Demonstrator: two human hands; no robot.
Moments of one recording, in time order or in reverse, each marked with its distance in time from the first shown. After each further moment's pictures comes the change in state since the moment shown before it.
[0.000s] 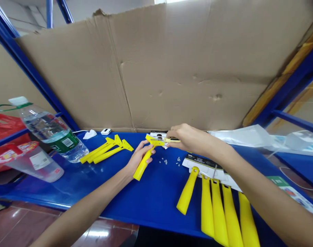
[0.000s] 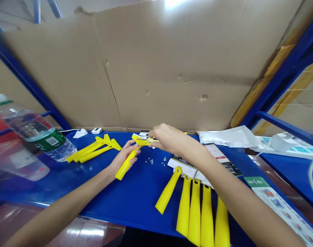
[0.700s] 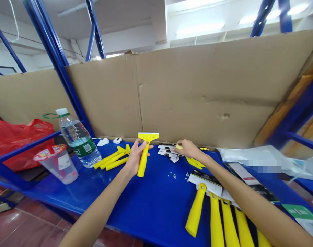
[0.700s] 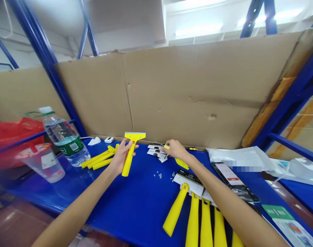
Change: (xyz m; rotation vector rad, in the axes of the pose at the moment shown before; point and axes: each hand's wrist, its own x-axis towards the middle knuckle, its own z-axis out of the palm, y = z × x) left_hand -0.005 0.060 -0.010 0.037 0.097 0.380; right_hand 0.046 0.075 0.084 0.150 -0.007 0.475
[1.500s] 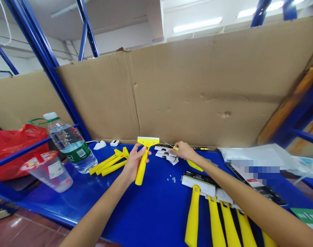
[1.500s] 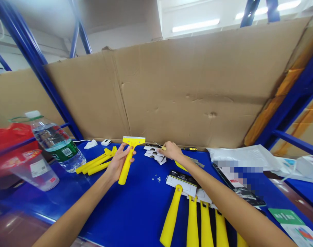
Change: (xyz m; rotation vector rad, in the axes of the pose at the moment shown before) left_hand 0.001 -0.008 0.000 -0.054 -0.007 -0.080; right_hand 0.020 0.003 0.023 0.082 -0.050 0.209
